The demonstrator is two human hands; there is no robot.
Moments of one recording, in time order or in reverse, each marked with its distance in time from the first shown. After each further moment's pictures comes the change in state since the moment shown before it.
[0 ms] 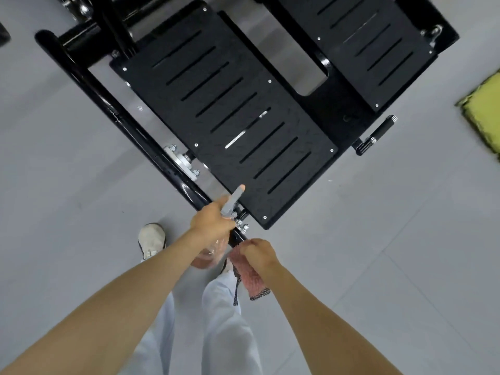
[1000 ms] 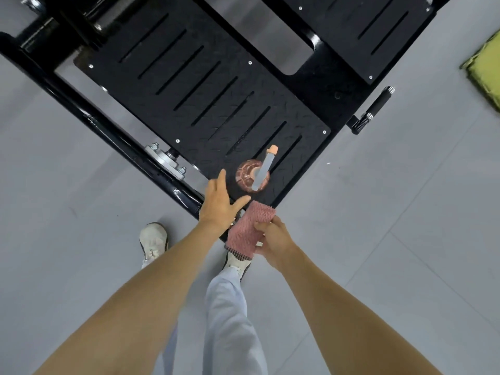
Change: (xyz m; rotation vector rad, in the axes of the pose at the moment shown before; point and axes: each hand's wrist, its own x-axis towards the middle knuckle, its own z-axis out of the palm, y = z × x) left_hand 0.039 0.025 0.040 0.081 0.131 0.142; right_hand 0.044 0.015 -0.037 0.868 -0.120 0.001
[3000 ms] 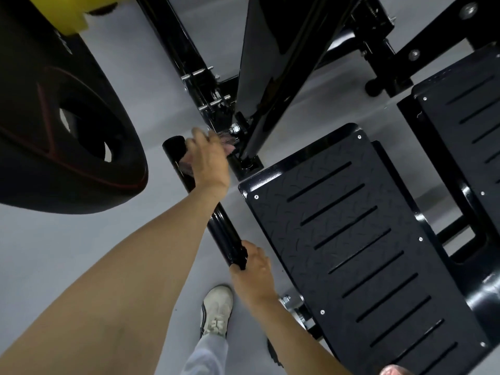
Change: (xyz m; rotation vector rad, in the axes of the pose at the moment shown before) left_hand 0.341 -0.165 -0.405 0.149 0.652 -0.205; right_hand 0.133 -0.065 0.461 -1.341 -0.019 -0.453
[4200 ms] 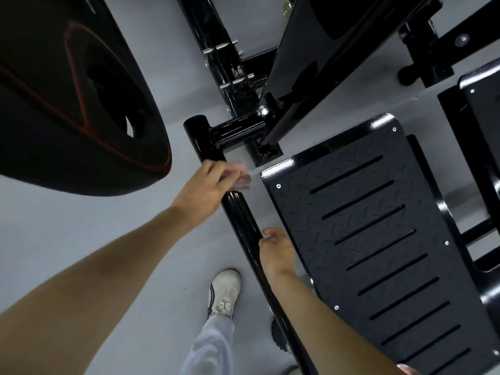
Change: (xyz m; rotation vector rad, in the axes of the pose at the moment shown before) left_hand -0.047 -0.112 0.009 0.110 0.028 0.870; right_hand 0.039 0.006 0.010 0.322 0.172 0.251
